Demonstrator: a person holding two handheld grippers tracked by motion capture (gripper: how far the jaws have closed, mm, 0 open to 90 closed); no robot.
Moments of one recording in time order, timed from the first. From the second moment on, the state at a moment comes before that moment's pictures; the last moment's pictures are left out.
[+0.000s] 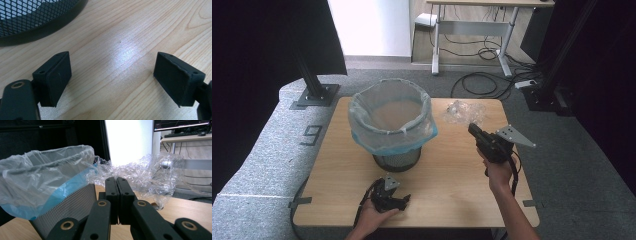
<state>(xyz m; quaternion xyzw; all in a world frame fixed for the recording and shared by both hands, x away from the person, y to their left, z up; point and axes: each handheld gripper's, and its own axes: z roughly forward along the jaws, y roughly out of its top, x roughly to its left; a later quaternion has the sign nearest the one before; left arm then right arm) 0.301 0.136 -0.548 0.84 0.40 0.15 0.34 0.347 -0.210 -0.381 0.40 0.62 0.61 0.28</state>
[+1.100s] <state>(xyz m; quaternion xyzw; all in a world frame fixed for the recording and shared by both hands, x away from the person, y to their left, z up) 0.301 0.135 -0.548 0.84 0.40 0.15 0.34 0.347 -0.204 -0.330 0.39 0.59 0.65 0.28</state>
